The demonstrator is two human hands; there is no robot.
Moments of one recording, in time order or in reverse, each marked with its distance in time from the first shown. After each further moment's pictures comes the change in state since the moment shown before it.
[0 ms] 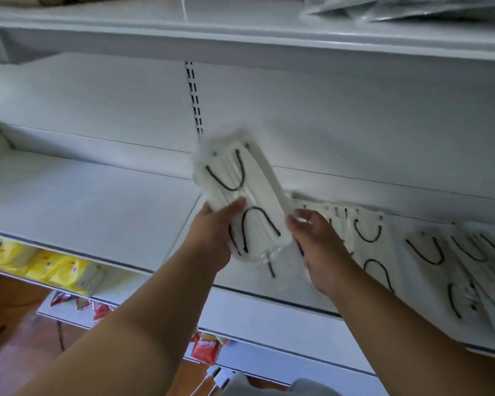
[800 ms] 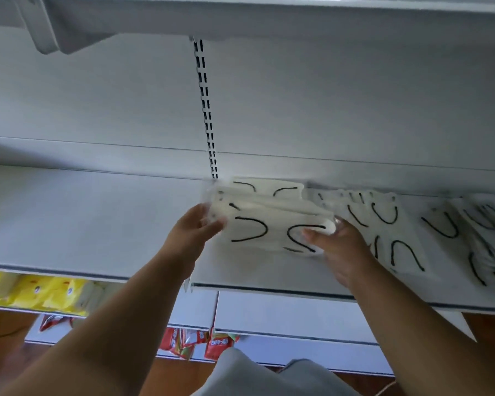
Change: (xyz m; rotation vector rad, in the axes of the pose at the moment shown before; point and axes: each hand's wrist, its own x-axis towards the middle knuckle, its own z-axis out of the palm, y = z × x) left_hand 0.036 0.028 -0.120 0.488 -0.145 0.096; right_hand 0.011 0.040 0.021 0.009 0.152 -0.045
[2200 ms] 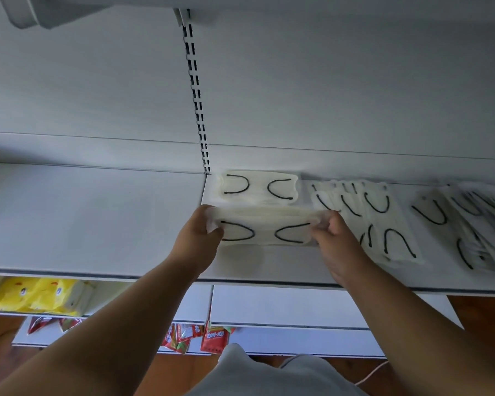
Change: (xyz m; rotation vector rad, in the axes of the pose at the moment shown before) left_hand -0.006 -0.016 0.017 0.457 0.106 0.025; right_hand 0.003 0.027 -0.006 -0.343 0.139 -0.016
